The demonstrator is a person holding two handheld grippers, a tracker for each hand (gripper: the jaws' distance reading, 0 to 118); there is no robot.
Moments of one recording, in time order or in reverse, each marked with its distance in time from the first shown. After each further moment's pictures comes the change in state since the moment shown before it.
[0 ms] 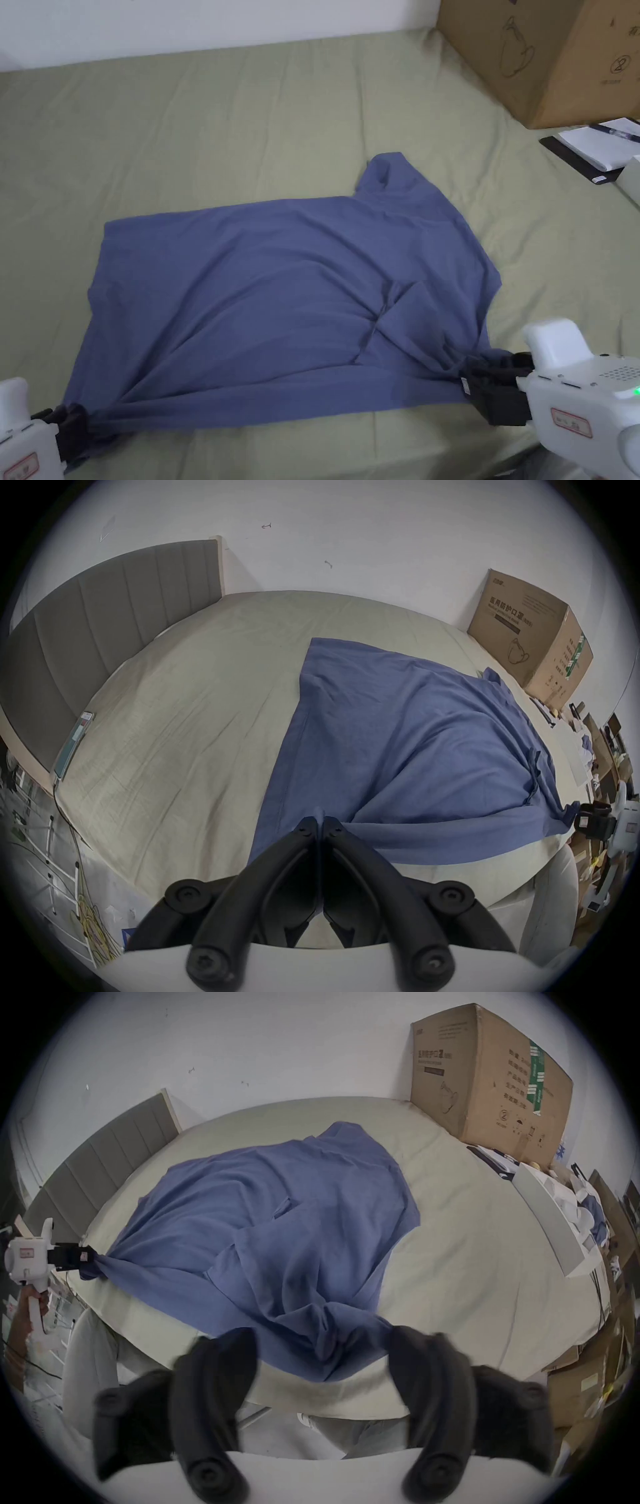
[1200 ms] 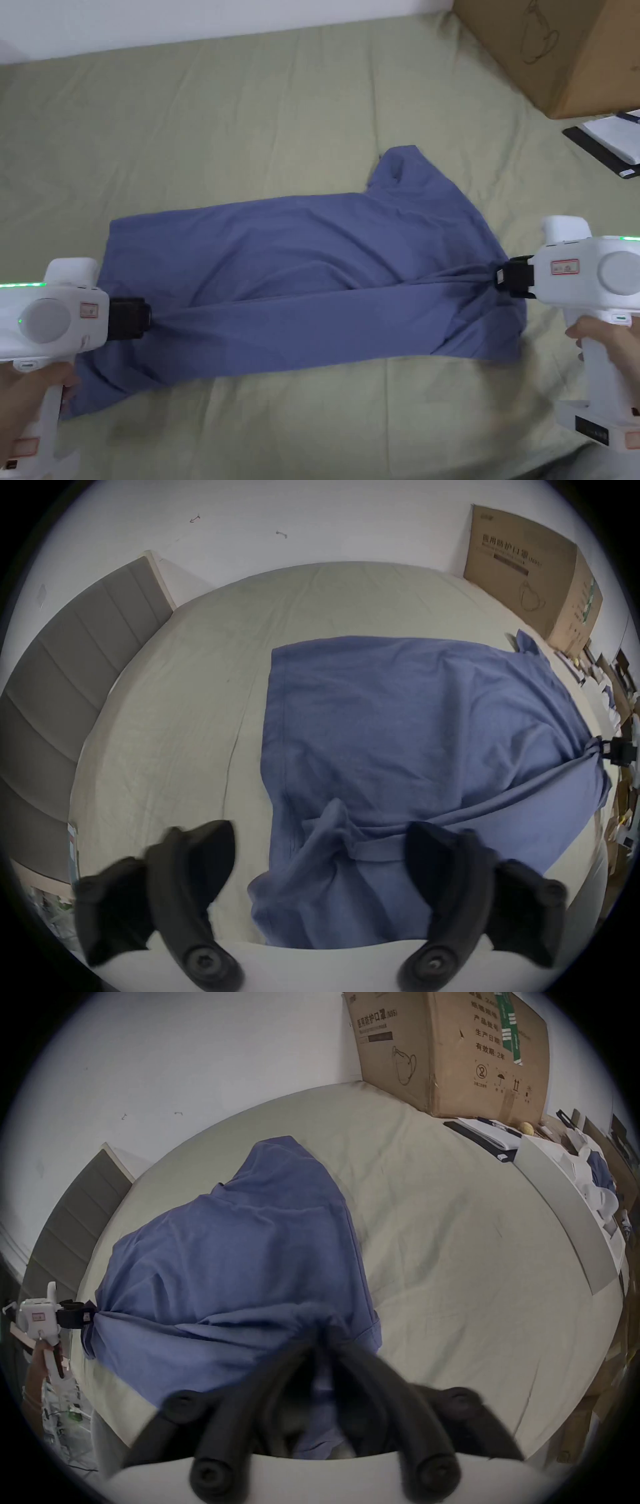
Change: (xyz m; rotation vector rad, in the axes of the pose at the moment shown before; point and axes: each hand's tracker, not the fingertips) left arm 0.019 0.121 -0.119 -0.115 0.019 -0.215; right arm 0.089 0.104 -0.088 -0.014 -0.030 -0.261
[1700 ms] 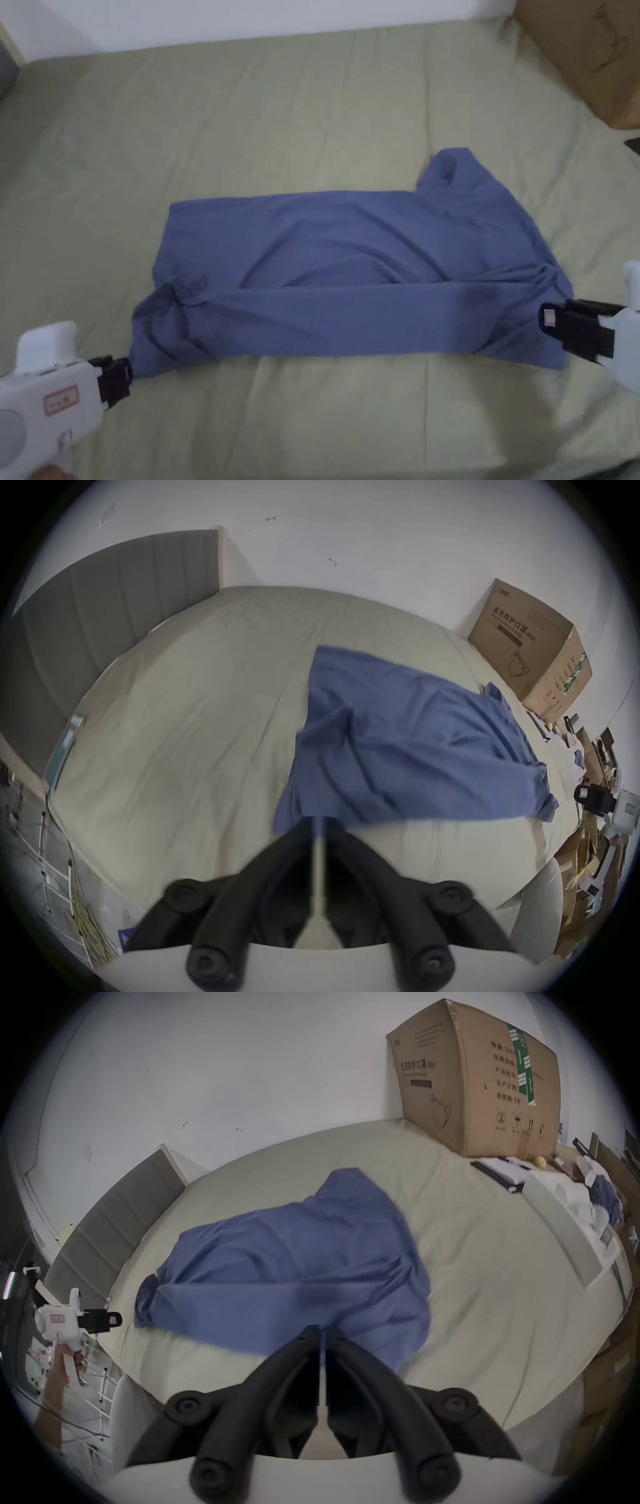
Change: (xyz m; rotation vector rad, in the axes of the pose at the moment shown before) left arm -0.023 -0.125 0.098 0.085 -0.067 0.260; right arm -0.057 -0.074 0.098 0.121 0.158 0.081
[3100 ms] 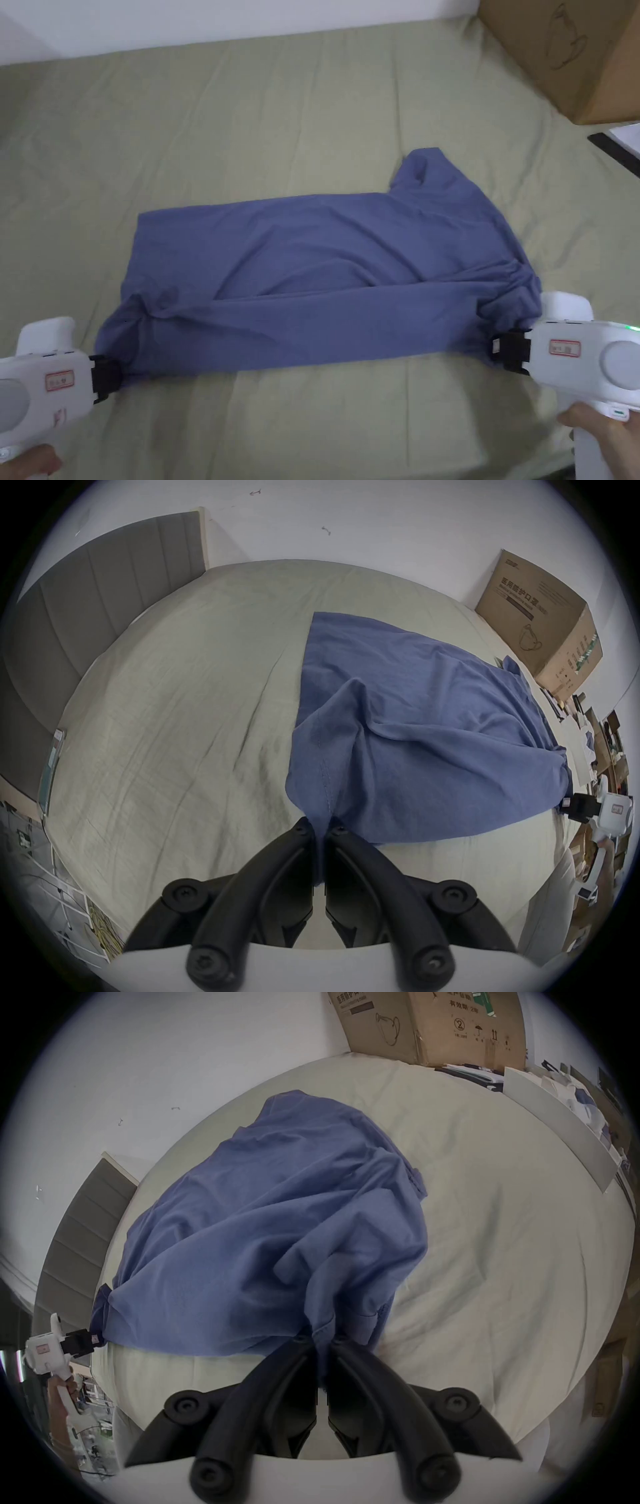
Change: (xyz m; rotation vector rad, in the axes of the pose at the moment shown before) left arm 0.007 0.046 -0.052 -0.106 0.007 -0.075; right arm 0.030 -0.022 -0.082 -0.169 -0.112 -0.223
